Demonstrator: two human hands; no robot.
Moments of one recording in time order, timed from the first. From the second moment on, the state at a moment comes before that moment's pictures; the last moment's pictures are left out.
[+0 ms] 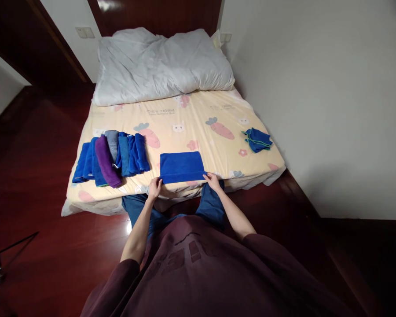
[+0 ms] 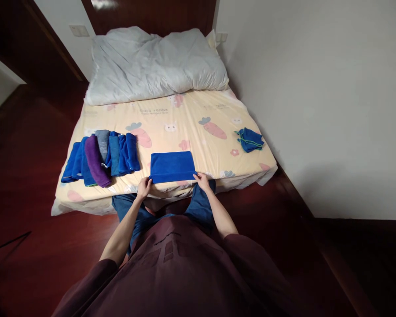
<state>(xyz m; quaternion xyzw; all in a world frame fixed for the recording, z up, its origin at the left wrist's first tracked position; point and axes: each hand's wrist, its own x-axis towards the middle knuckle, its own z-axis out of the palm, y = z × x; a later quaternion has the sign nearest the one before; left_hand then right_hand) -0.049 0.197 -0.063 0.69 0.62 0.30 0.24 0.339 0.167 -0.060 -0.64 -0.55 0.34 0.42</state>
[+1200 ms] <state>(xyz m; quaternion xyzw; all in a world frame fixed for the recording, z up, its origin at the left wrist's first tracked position) -0.034 0.215 -0.042 0.58 0.72 0.20 0.31 0.322 0.172 -0.060 -0.72 -0.56 0.19 0.36</state>
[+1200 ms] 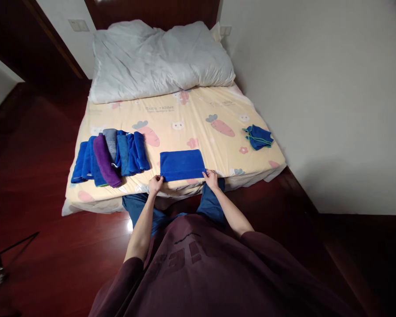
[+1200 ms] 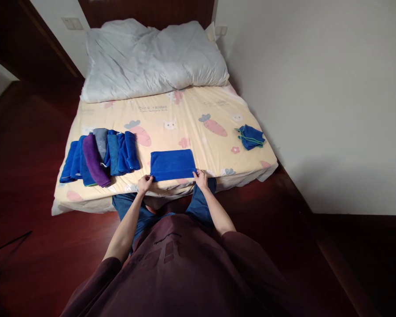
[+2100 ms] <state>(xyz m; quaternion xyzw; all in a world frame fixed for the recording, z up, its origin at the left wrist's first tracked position) -0.040 0.189 -0.038 0.69 0.68 0.15 0.18 0.329 0.171 -0.050 -0.74 -0.54 0.19 0.36</state>
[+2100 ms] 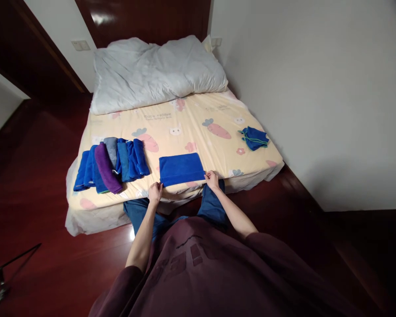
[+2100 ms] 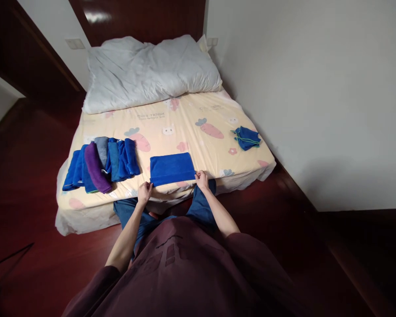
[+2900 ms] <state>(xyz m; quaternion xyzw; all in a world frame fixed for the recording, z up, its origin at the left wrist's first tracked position) -0.005 0.202 -0.041 0.82 0.55 0.11 0.13 0.304 0.177 -0.045 -0.65 -0.74 0.10 0.16</state>
